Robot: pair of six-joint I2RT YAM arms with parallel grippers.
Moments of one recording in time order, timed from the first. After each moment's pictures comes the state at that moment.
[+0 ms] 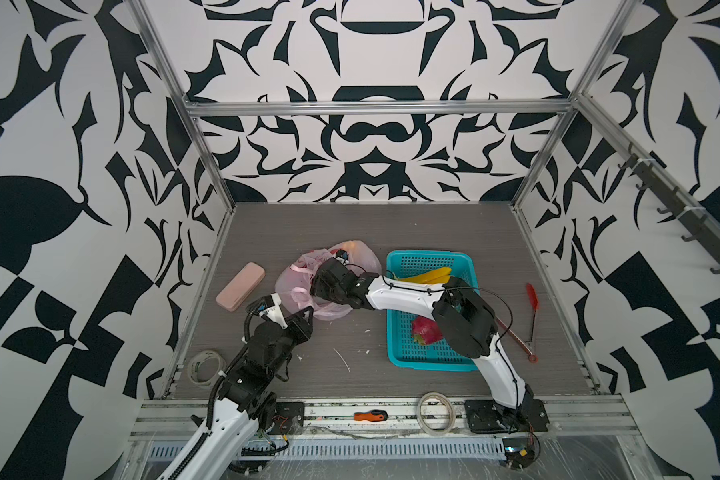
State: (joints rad) left arm -0.47 0.37 0.14 -0.15 -0.06 -0.82; right arm 0.99 2.21 1.67 -0.21 0.10 1.12
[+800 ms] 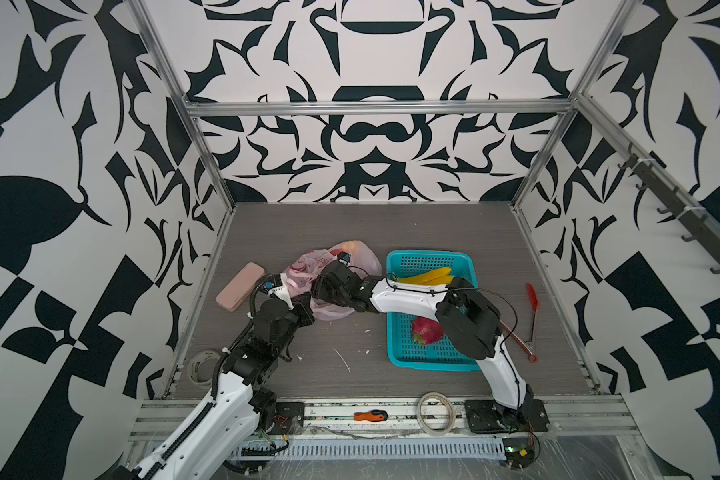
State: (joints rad) left arm -0.47 0.63 0.32 -0.08 -0.10 -0.65; right arm 0.99 2.17 1.58 -0.13 0.07 1.12
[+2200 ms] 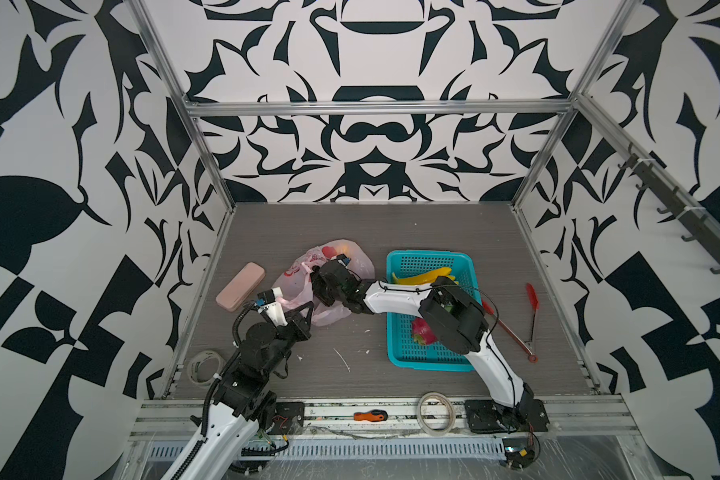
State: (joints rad) left arm -0.47 0.30 0.16 -0.09 0.06 -0.77; right arm 0.97 2.30 1.62 0.15 0.00 1.45
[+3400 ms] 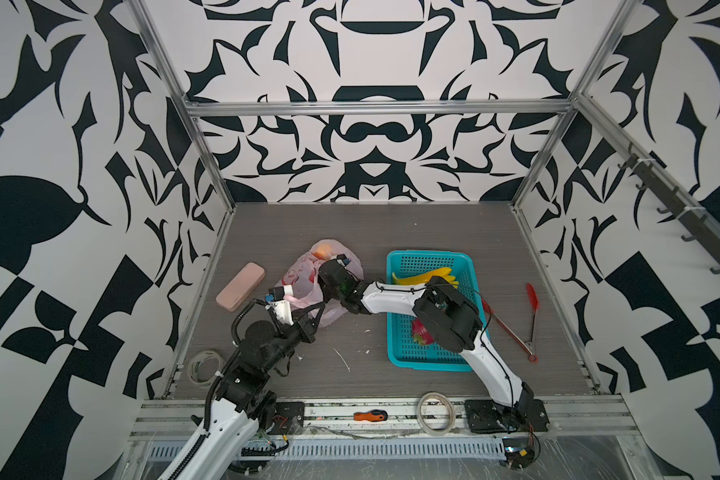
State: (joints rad) left arm -0.47 0.34 0.16 0.02 0.23 -0.72; right arm 0.97 2.35 1.64 0.25 0.02 1.55
